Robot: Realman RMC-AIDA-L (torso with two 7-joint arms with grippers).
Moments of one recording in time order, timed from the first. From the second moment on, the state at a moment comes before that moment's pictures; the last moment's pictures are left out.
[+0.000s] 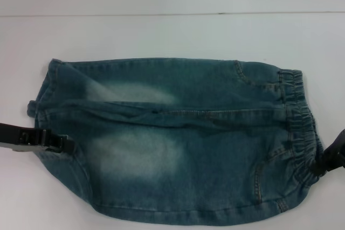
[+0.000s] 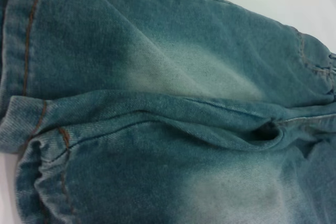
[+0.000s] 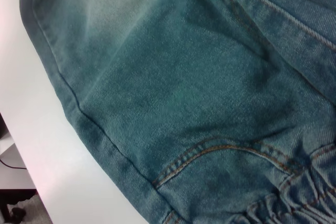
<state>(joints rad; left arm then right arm) -0.60 -2.04 0.45 0.86 2.62 1.73 -2.29 0.78 1.93 -0.78 -0.70 -2.72 -1.79 2.03</state>
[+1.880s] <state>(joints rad) -0.65 -1.99 0.31 0.64 2.37 1.21 -2.32 0.52 1.98 -0.39 -0.44 -2.04 -1.40 1.93</state>
